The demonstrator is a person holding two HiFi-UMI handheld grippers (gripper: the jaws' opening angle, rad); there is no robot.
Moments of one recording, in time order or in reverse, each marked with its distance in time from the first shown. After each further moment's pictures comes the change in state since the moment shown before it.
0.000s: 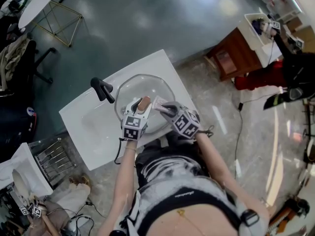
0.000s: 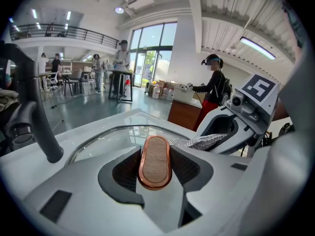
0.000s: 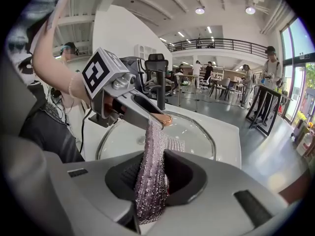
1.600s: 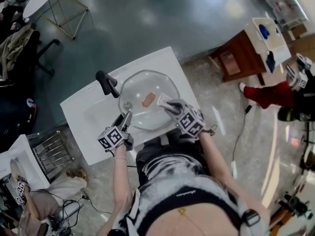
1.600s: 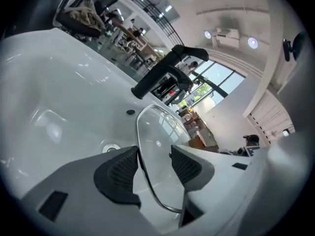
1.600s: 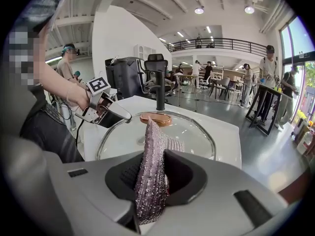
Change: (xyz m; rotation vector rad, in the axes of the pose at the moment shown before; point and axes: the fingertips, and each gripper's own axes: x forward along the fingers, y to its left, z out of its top) left arm -0.085 0.070 -0.110 -0.887 -0.181 0.057; right arm 0.000 -0.001 0.000 0.008 0.001 0.005
